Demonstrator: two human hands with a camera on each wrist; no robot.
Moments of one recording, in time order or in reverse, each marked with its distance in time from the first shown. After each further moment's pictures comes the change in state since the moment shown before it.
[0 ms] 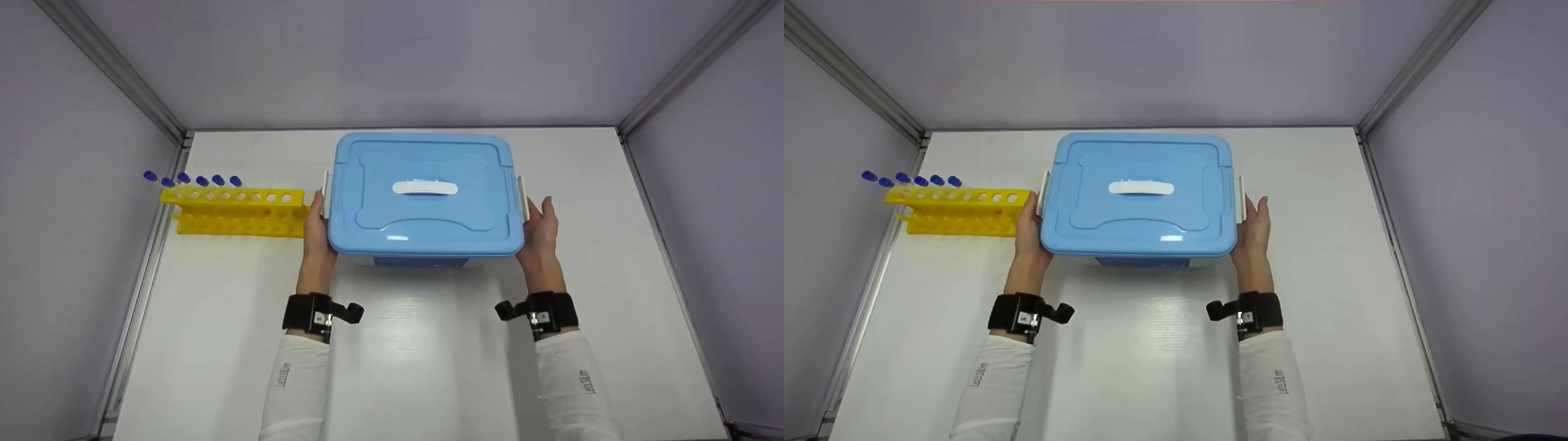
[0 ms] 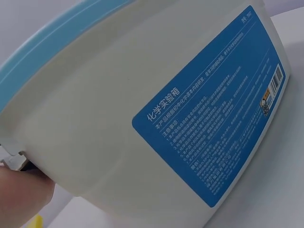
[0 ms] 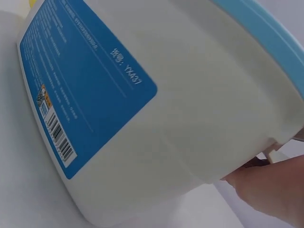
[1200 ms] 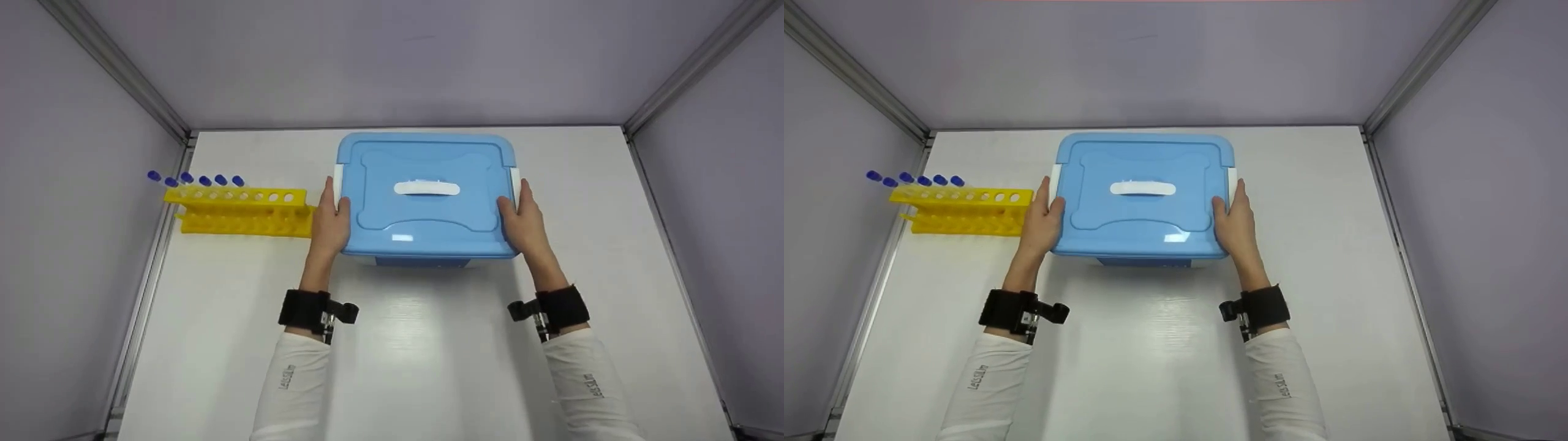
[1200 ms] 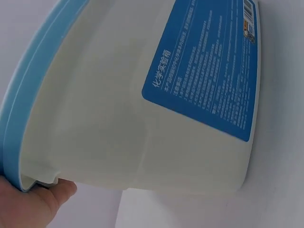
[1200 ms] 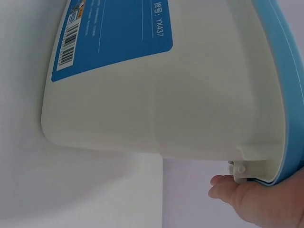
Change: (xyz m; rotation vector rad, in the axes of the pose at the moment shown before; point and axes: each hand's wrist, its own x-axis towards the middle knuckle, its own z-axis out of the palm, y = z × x) left_hand -0.008 0.026 0.022 0.874 0.024 0.070; right_hand -0.011 -0.008 0.030 -1.206 0.069 -0.327
